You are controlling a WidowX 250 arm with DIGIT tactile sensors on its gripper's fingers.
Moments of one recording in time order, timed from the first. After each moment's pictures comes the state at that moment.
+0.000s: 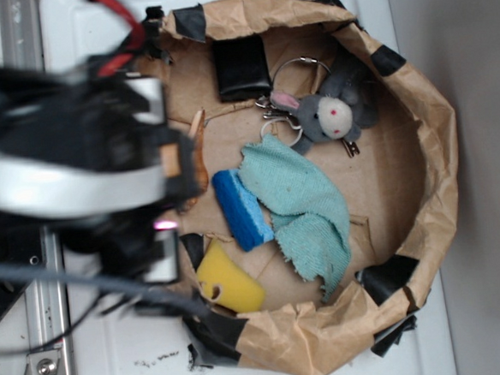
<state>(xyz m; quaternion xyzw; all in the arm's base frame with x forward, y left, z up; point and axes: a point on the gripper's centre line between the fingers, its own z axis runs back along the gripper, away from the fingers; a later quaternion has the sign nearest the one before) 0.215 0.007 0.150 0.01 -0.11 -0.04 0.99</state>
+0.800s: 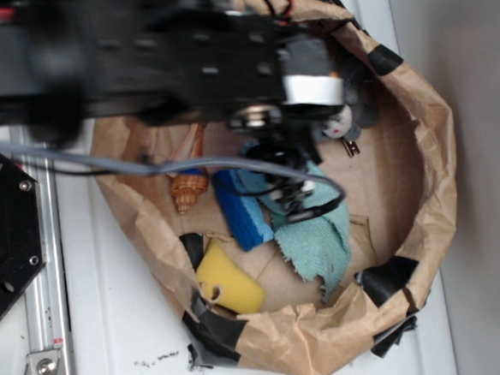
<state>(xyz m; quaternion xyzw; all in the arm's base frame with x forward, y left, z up) 0.284 0.044 0.060 0.03 -0.09 0.07 0.99</state>
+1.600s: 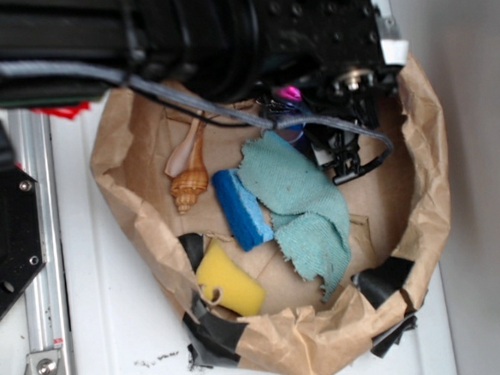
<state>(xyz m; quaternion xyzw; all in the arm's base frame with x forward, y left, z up) 0.311 0.060 0.030 0.03 -0.05 0.14 0.99</state>
